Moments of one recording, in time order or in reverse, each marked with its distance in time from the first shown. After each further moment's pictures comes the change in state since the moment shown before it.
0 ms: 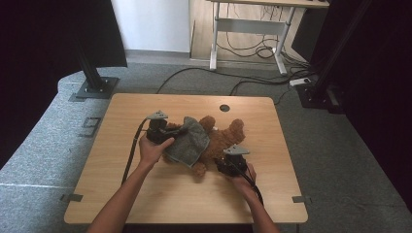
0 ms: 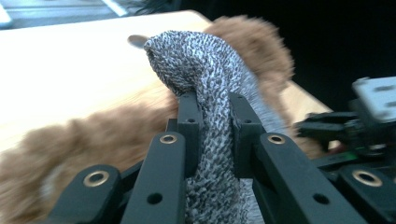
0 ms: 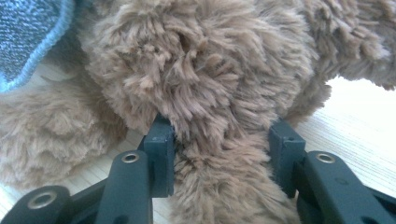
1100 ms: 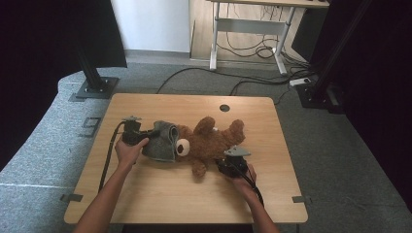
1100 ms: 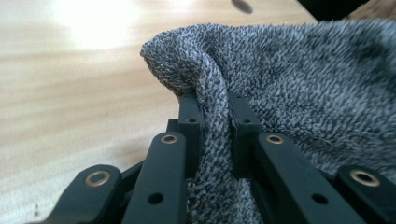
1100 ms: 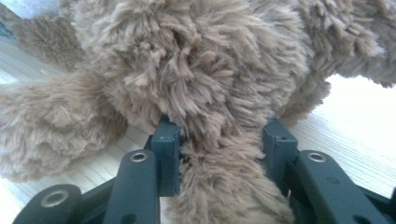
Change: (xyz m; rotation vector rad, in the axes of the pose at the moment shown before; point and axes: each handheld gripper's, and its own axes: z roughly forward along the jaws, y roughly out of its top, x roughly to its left) left arm 0.084 -0.042 -0.037 0.056 0.184 -0.187; right arm 0.000 -0.005 -0.001 -0.012 0.002 -0.002
